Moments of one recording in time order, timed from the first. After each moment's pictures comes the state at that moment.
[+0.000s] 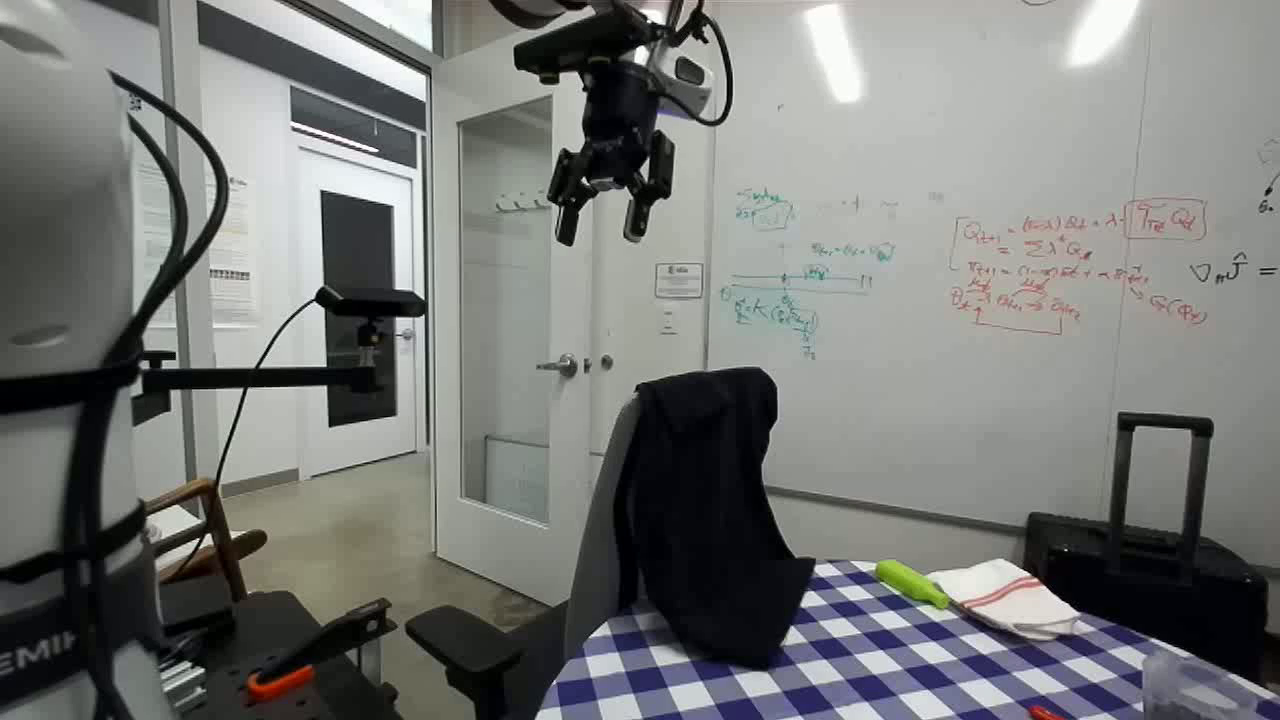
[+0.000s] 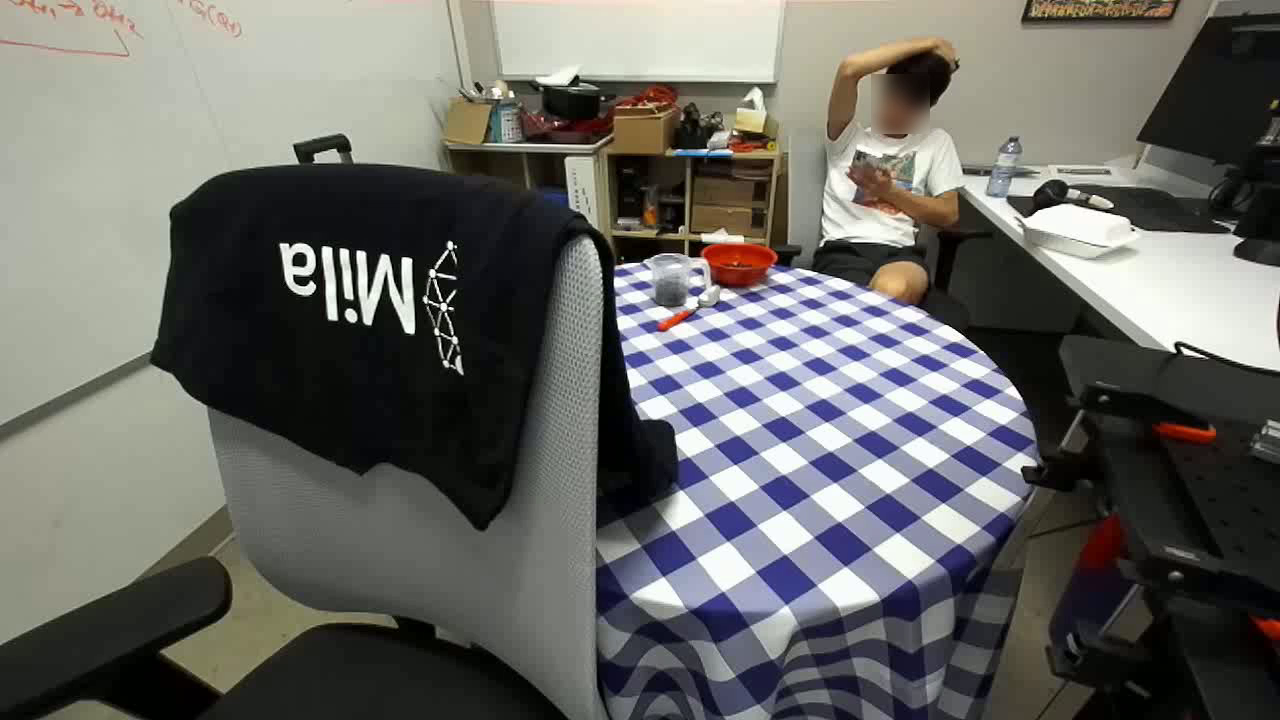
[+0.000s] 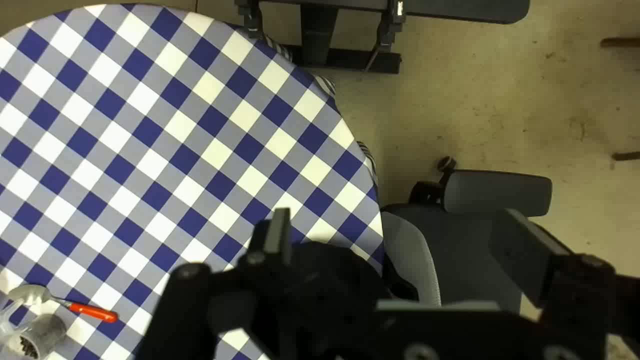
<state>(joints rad) 0.02 -0.29 0.02 -2.17 0.00 1.67 -0.04</state>
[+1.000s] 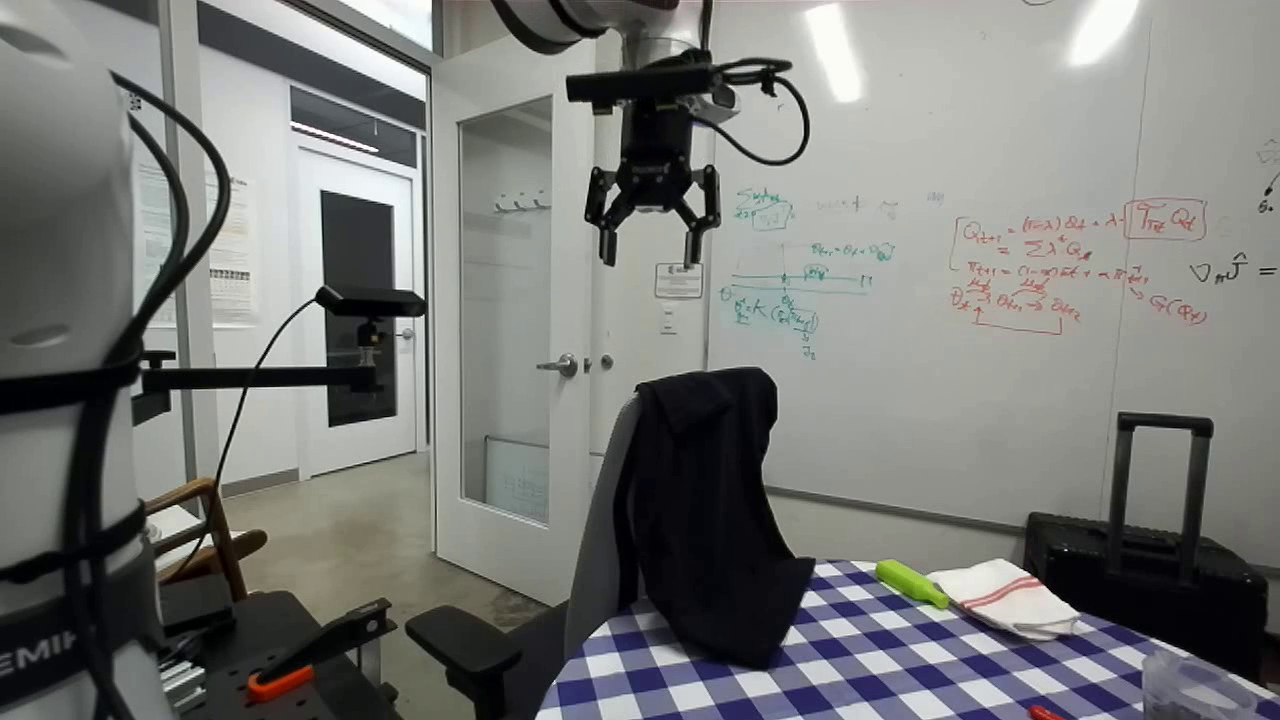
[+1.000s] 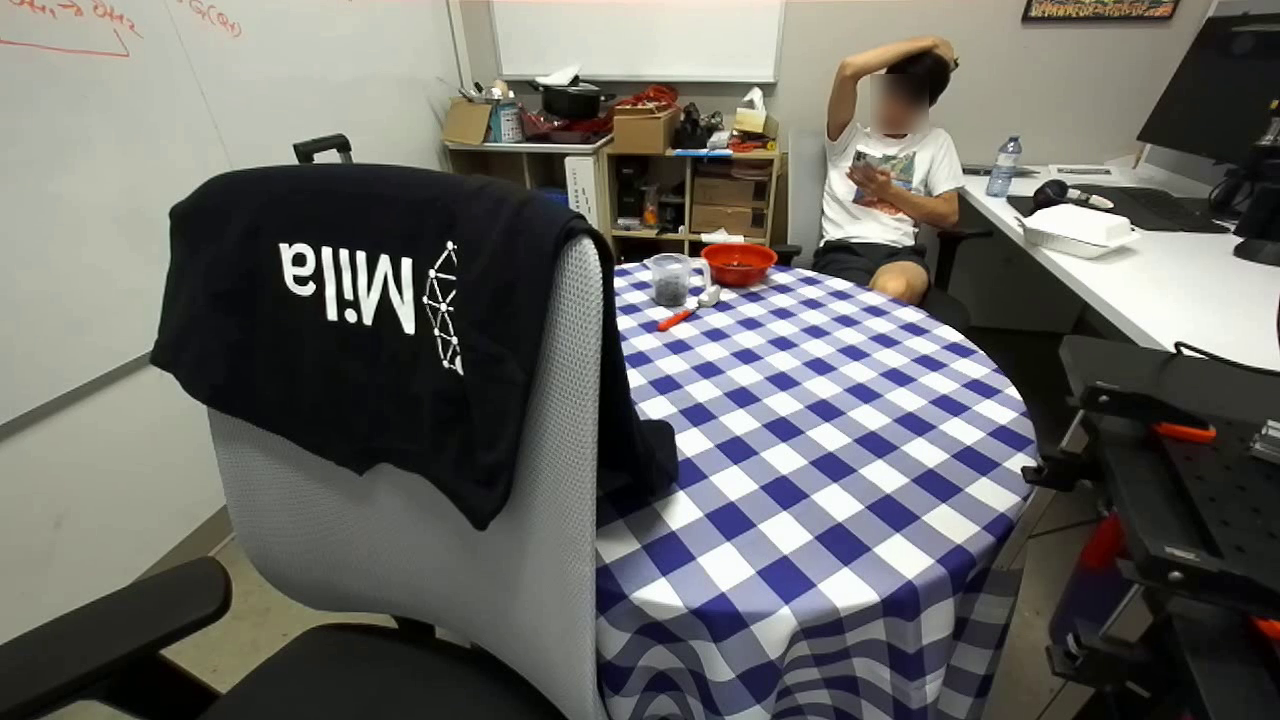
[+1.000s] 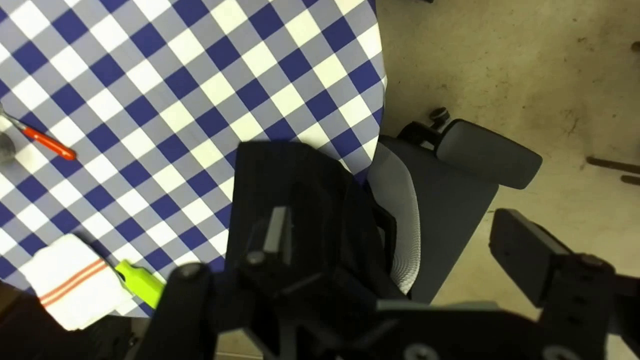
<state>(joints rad) 0.02 -0.27 -0.04 -2.24 0.01 1.98 -0.43</state>
